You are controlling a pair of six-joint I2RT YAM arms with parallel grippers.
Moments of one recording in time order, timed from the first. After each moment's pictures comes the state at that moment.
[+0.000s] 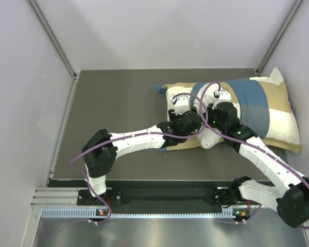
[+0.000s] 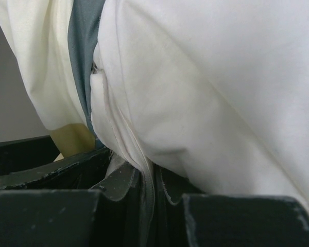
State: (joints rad) left arm -1.10 1.86 1.43 -0.18 -0.76 -0.81; right arm 0.46 1.05 0.78 -0.22 0.16 0.36
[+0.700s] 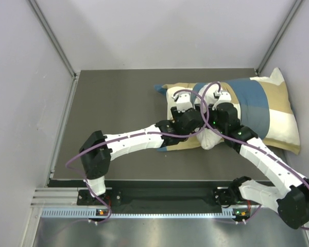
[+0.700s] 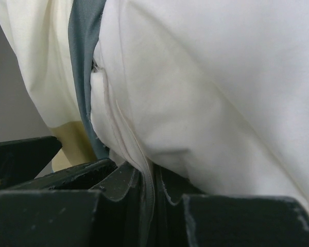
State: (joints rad) left arm -1.12 1.81 1.48 -0.20 -0.70 -0.83; right arm 0.46 1.04 0.78 -0.24 0.16 0.35
